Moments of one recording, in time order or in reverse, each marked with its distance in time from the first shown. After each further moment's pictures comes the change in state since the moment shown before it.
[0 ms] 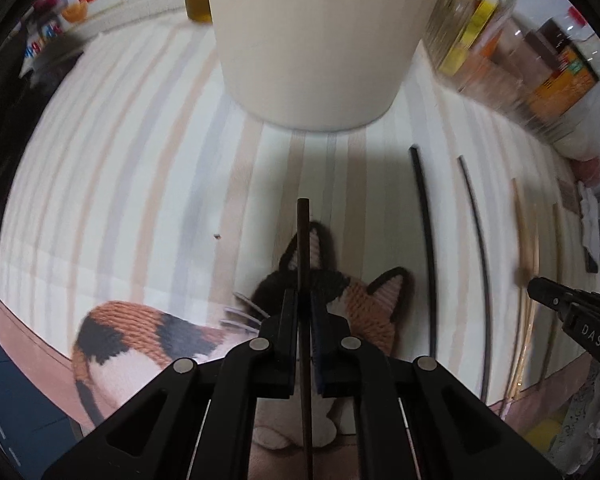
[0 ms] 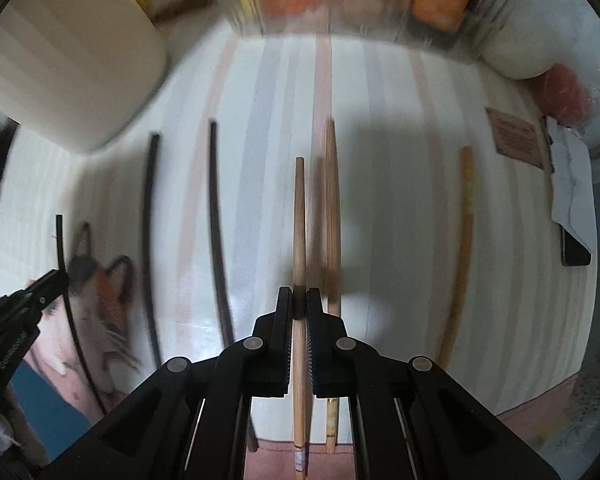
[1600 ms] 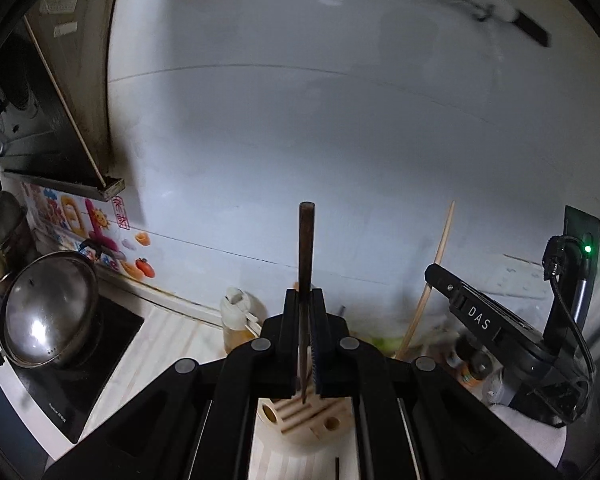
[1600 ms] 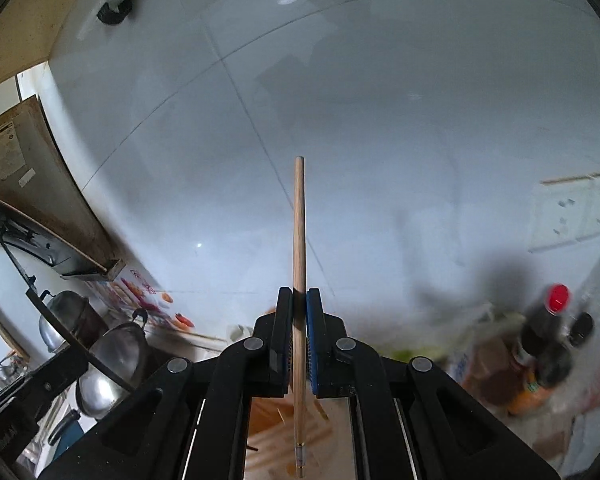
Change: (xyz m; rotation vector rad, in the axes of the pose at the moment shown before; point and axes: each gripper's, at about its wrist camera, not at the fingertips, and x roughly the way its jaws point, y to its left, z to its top) left arm -0.305 0.023 0.170 -0.085 -0.727 -0.030; right arm -0.305 0.062 0.201 -0.033 -0.802 0.389
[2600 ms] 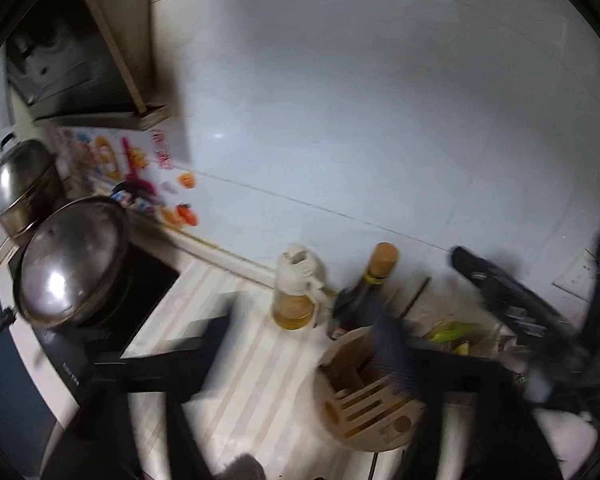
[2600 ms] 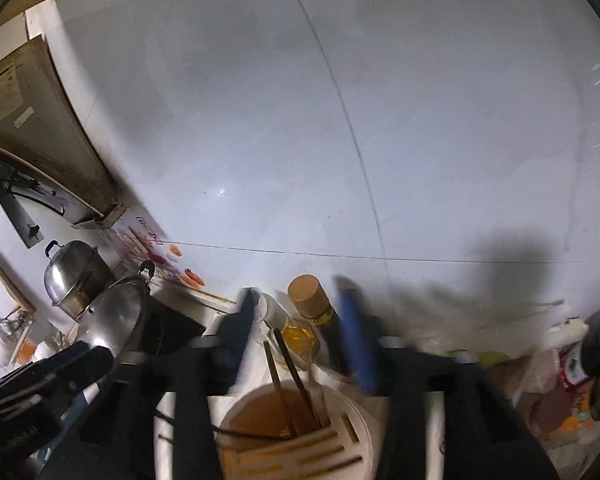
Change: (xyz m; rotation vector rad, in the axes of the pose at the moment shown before) left arm 0.051 0.046 -0.026 -0.100 0.145 0.177; right arm 0.090 0.020 -0.024 -0.094 0.163 0.096
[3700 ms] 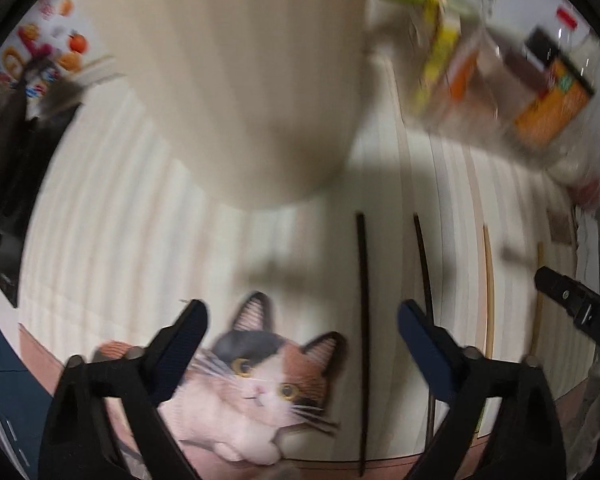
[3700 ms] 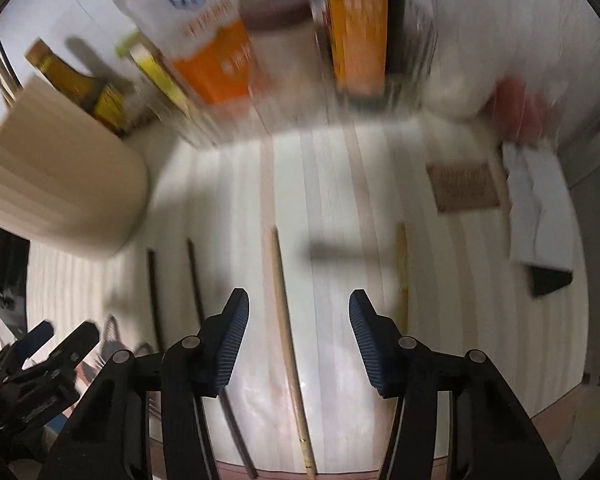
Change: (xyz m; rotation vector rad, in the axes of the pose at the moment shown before) left arm 0.112 -0.093 -0.276 0.284 0.538 -0.035; right arm -0.078 -0.202 -0.291 0.327 0.502 -0.434
